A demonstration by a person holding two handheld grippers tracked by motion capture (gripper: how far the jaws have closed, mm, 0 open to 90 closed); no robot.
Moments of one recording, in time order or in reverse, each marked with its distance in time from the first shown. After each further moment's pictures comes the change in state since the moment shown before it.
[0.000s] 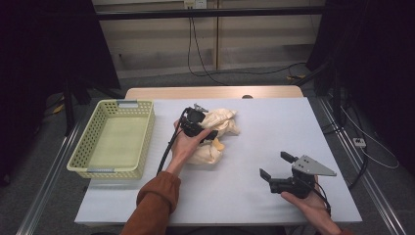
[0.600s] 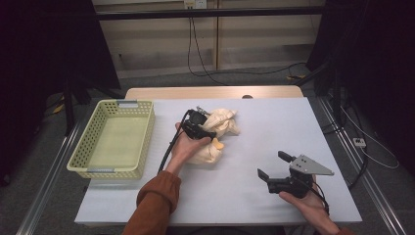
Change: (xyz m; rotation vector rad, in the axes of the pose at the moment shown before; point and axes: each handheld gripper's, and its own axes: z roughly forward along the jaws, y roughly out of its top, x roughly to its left) left arm 0.000 -0.005 0.012 0.082 0.009 0.027; right arm 0.003 0.002 0.004 -0.001 0.019 -0.014
